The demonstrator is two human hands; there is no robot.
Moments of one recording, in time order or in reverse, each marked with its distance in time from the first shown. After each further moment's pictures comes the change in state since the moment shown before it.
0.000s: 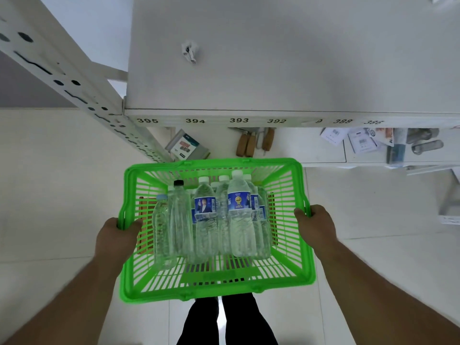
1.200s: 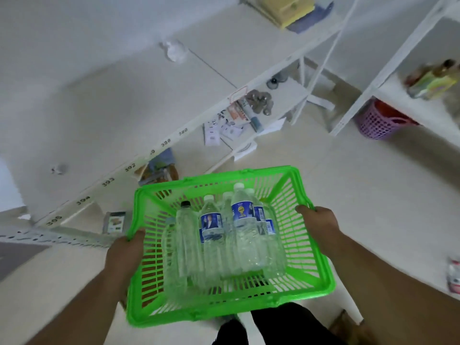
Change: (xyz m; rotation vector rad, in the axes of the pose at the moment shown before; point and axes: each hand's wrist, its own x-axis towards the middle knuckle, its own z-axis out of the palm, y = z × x) left_hand -0.217 0.131 -0.001 0.371 -0.291 0.499; right_hand -0.190 0.208 -0.162 0.723 0.323 0.387
